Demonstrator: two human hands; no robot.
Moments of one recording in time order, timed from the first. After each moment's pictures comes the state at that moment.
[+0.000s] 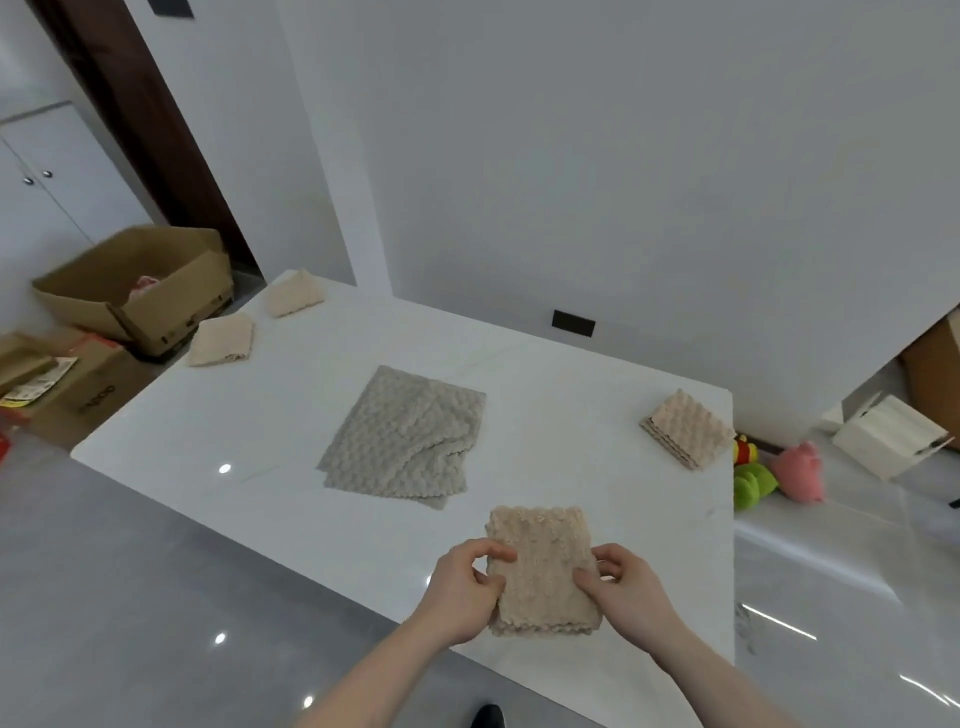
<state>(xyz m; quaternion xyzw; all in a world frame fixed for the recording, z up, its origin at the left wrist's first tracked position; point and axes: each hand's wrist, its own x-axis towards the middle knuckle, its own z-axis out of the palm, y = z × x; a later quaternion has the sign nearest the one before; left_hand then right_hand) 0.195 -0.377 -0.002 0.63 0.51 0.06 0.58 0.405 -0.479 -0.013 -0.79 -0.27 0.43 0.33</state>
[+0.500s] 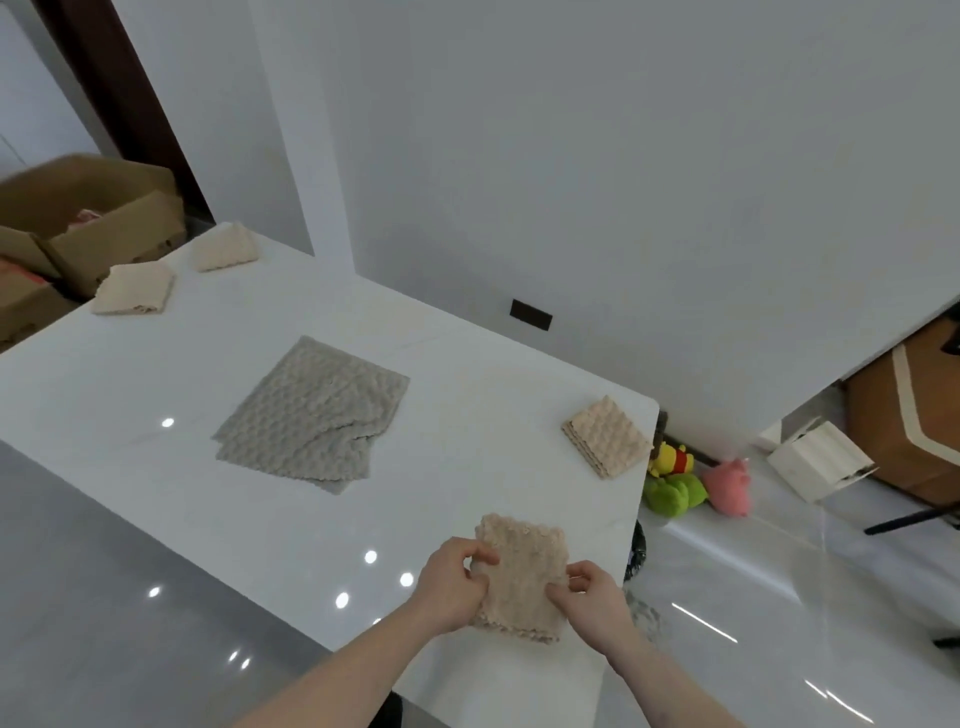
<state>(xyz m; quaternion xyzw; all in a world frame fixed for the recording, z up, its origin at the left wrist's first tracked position) 0.355 -0.417 -0.060 0.62 0.52 0.07 0.58 0.550 -0.514 -0.064 -0.84 -0.24 0.43 0.23</state>
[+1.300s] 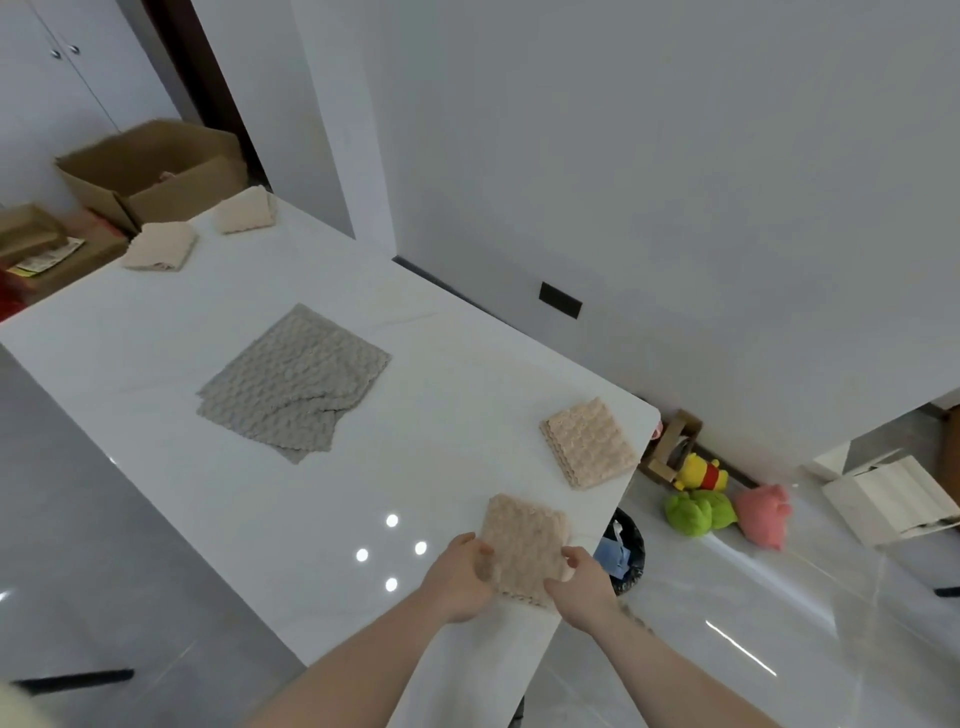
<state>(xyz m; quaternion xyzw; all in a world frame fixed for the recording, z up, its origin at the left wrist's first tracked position) 0.491 -0.434 -0.123 0.65 0.56 -0.03 0.52 0.695 -0.490 -0.129 -0.81 -0.37 0.46 0.08</state>
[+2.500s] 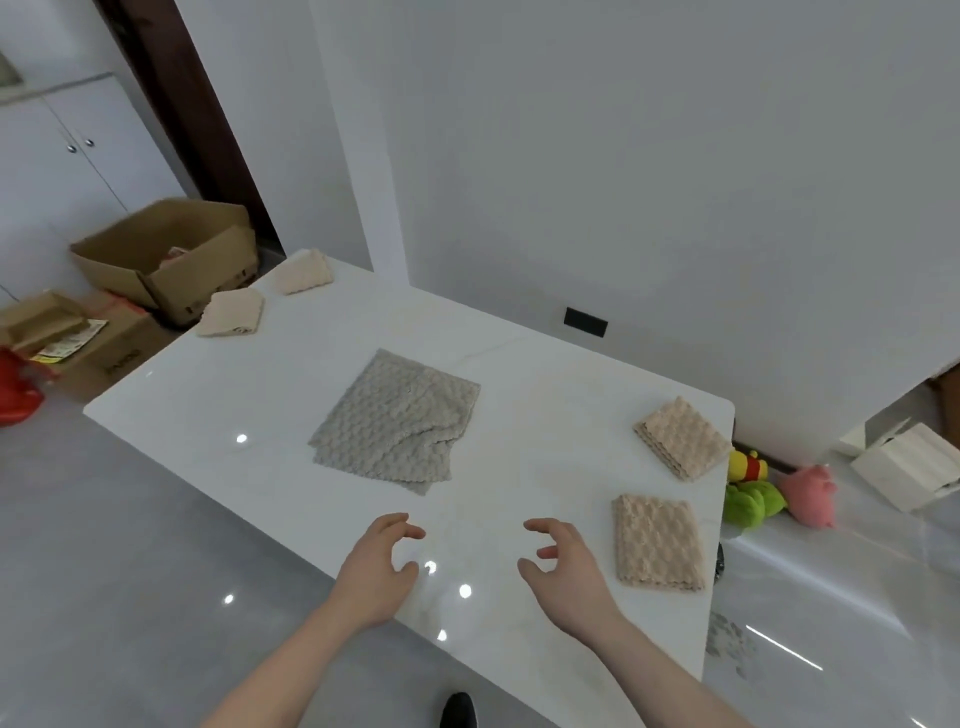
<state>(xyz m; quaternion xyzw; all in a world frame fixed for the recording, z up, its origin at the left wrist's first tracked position) 0.153 -0.361 -0.046 0.73 0.56 0.10 0.38 0.407 -0.459 -0.027 -0.75 -0.43 0.40 0.30</state>
